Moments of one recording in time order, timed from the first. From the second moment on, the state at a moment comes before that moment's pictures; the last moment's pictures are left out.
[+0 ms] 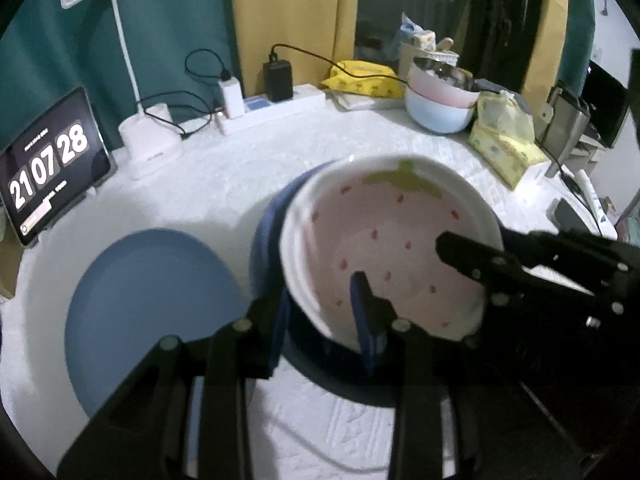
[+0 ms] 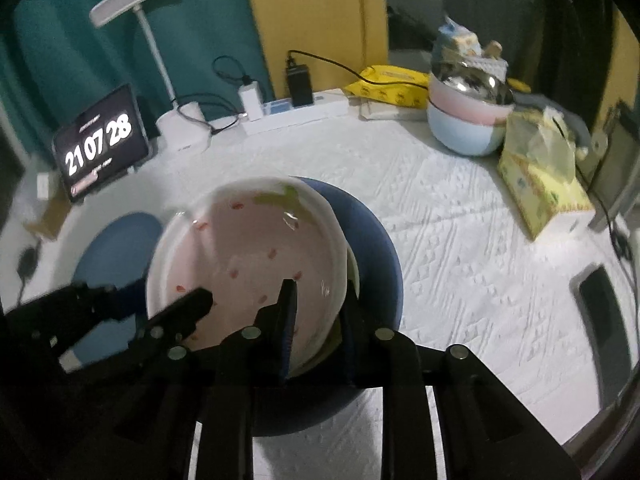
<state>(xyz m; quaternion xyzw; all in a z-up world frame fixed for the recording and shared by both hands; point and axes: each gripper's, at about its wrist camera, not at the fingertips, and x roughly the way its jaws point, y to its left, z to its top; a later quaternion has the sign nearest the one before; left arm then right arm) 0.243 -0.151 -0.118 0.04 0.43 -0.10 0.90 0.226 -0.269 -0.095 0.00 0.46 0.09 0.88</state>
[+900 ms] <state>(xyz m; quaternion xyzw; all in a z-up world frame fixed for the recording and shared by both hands) 0.232 -0.112 -0.104 0.01 0.39 -0.08 0.92 0.218 -0.301 -0.070 -0.02 0.42 0.07 0.90</state>
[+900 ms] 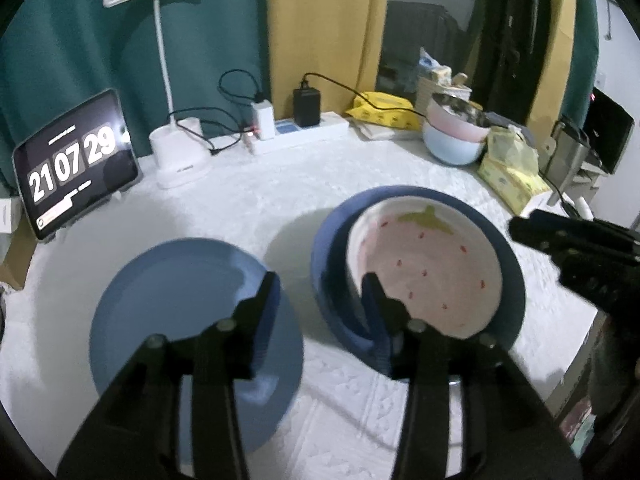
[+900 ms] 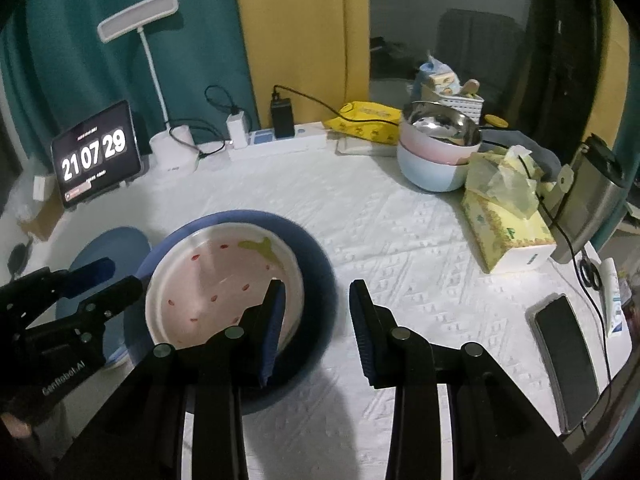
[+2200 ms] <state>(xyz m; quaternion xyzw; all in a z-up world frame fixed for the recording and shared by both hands) 0.254 -0.109 -0.133 0.00 0.42 -0.07 0.90 0.238 -0.328 -0.114 0.06 0.47 0.09 0.88</state>
